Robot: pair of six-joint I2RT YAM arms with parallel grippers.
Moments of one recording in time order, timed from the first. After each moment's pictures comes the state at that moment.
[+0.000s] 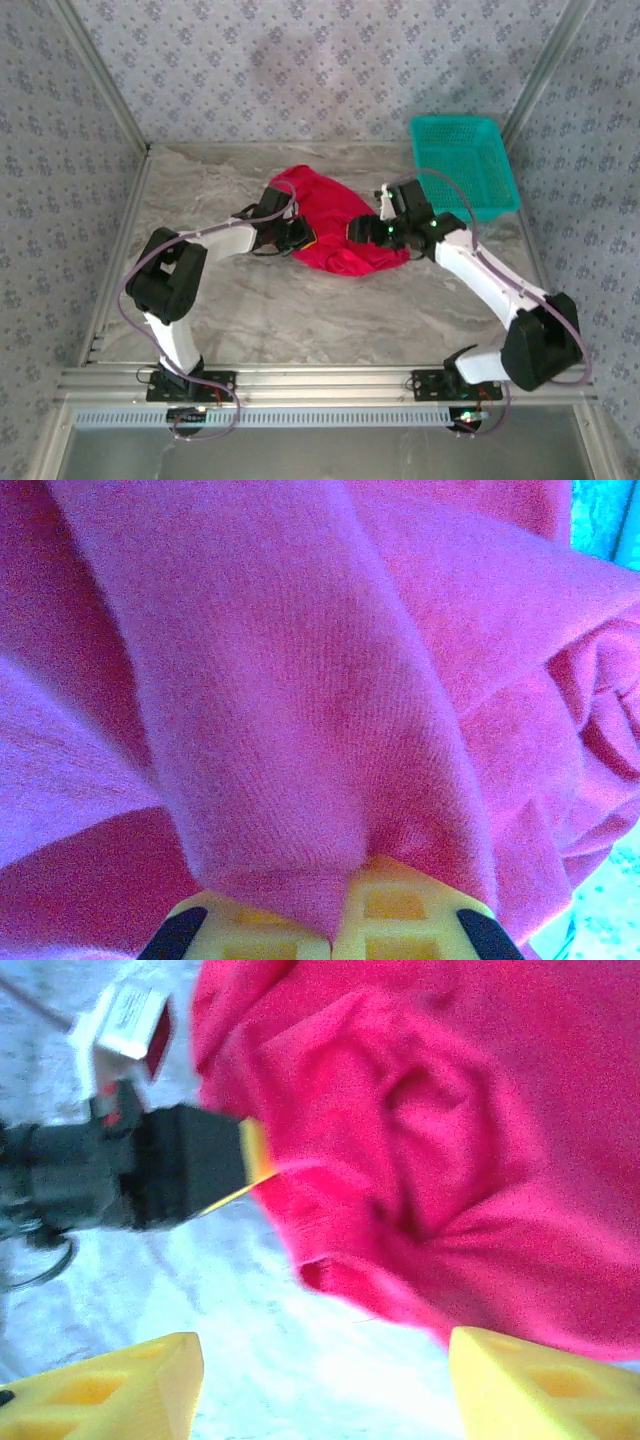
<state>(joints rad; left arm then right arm) -0.54 1.82 1.10 -0.17 0.41 -0.94 0.49 1.33 1.01 -0.52 -0.31 0.56</state>
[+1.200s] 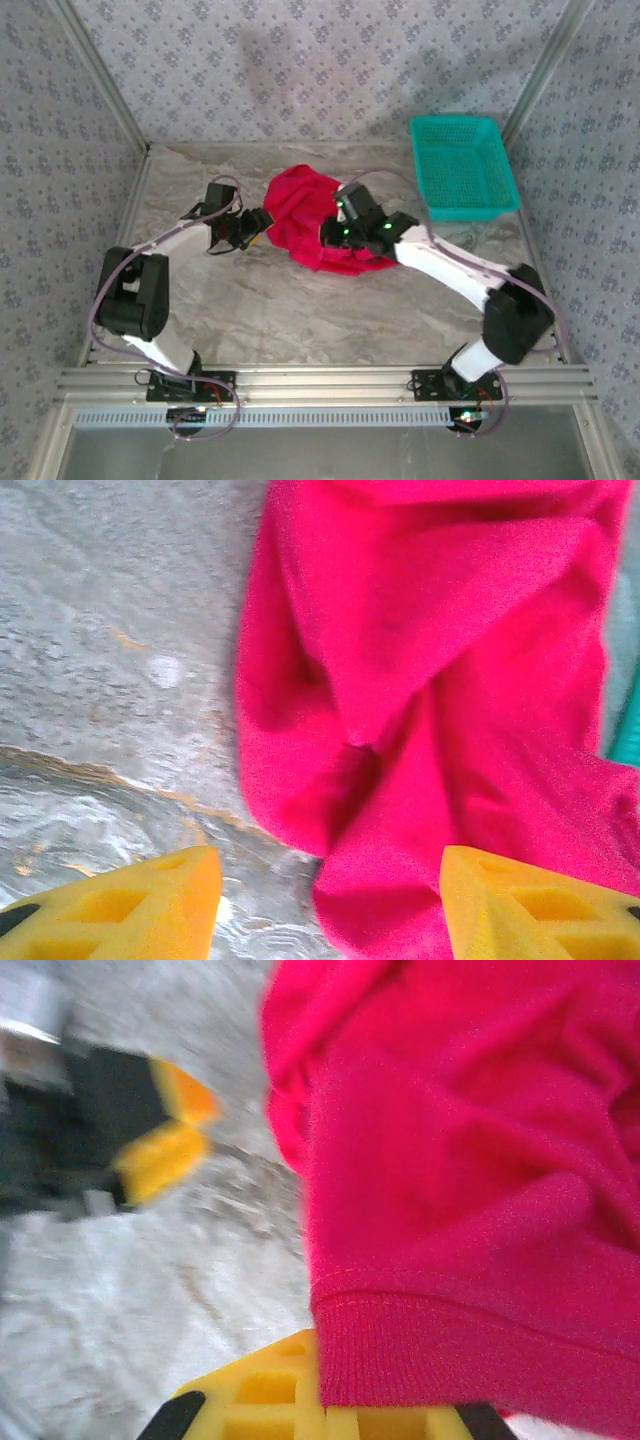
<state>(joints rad) -0.24 1.66 0.98 -0.26 0.37 -0.84 0.71 1.48 1.21 -0.46 -0.11 0.67</state>
